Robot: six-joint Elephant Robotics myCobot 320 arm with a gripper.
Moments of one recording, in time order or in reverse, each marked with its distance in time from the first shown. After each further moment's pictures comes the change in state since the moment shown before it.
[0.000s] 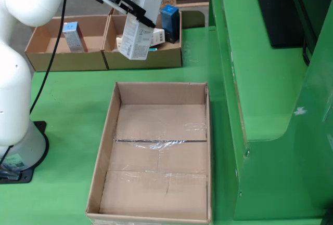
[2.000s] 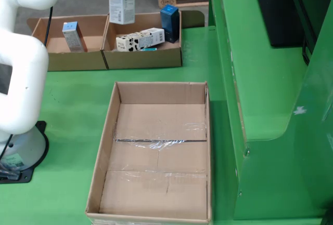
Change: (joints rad) arm 0.411 -0.347 0.288 0.127 -0.104 0.026
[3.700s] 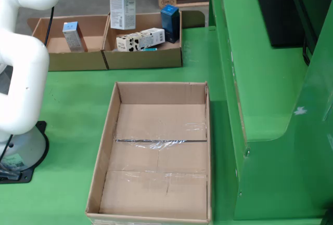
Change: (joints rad) arm 0.006 0.008 0.000 -0.161 0.008 0.002
